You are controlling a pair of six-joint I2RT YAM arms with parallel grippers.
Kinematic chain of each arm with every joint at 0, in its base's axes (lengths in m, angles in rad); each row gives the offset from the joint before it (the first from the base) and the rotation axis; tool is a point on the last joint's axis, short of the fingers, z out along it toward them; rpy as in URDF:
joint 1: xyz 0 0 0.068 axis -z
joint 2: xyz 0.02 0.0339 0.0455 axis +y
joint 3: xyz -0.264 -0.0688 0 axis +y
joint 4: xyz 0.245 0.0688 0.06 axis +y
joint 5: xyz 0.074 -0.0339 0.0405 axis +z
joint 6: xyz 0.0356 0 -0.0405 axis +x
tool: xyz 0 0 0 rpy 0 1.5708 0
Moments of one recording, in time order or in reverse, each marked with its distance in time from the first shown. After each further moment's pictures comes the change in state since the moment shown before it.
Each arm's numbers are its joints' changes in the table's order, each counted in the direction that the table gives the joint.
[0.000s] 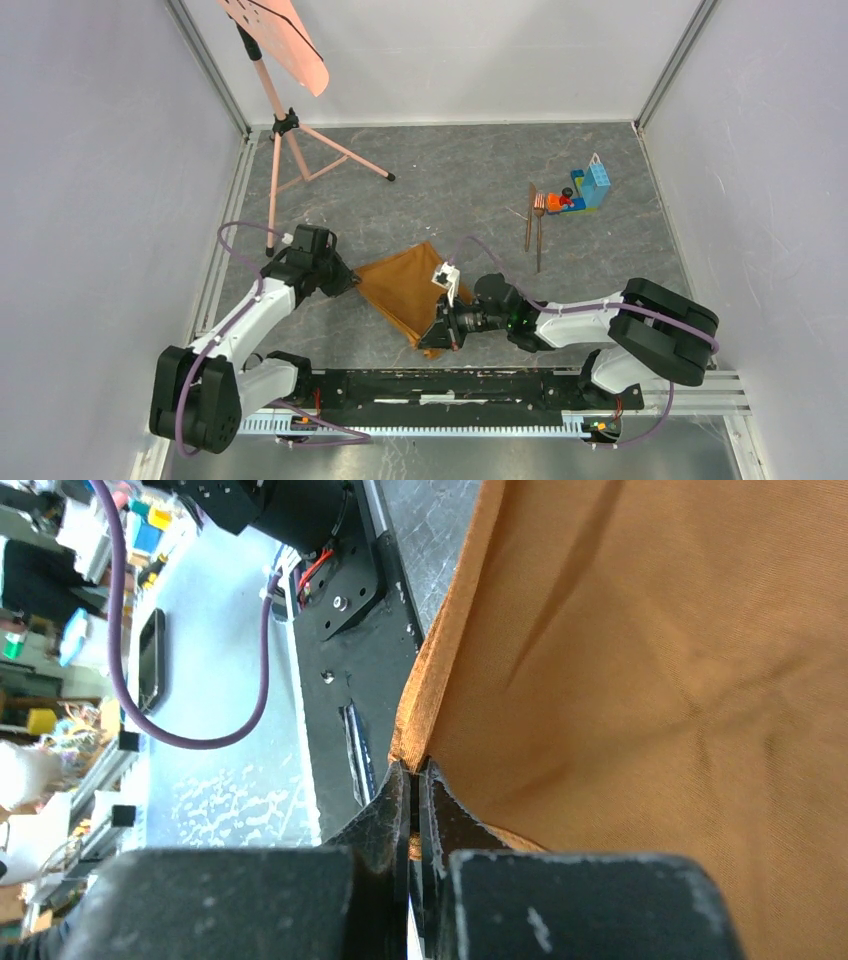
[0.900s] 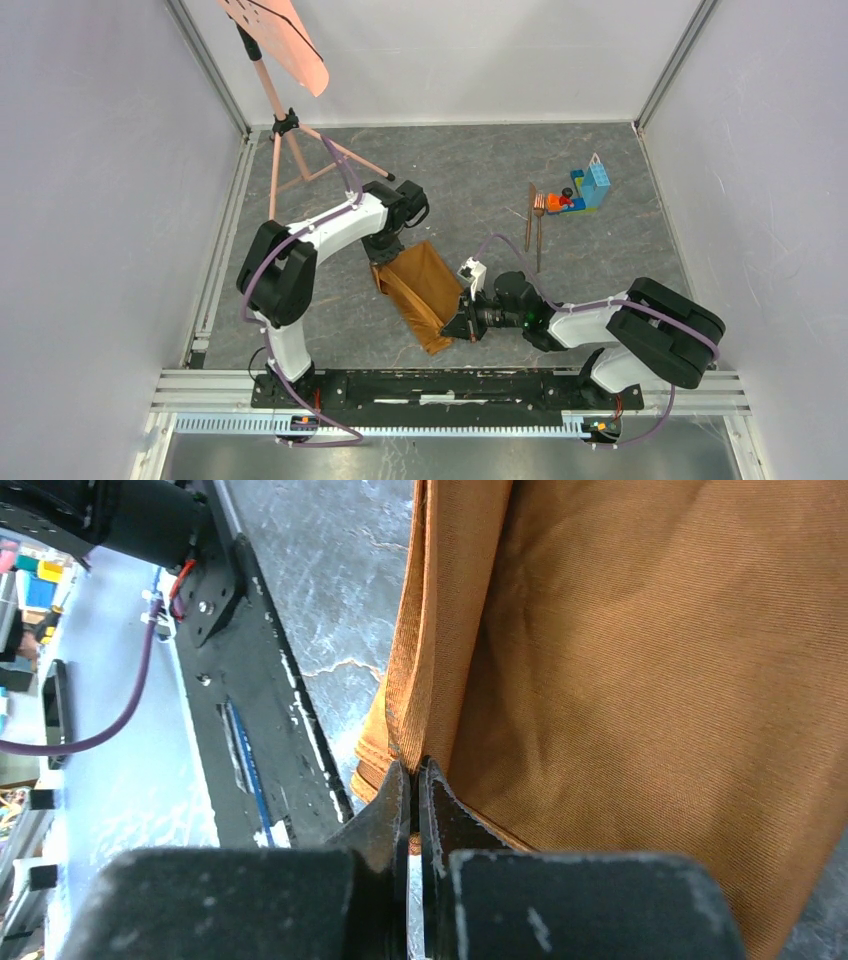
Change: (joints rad) left arm 0.382 0.739 -0.822 0.711 0.495 -0.206; right arm 0.165 -0.013 0.155 -0.074 -0.035 -0.017
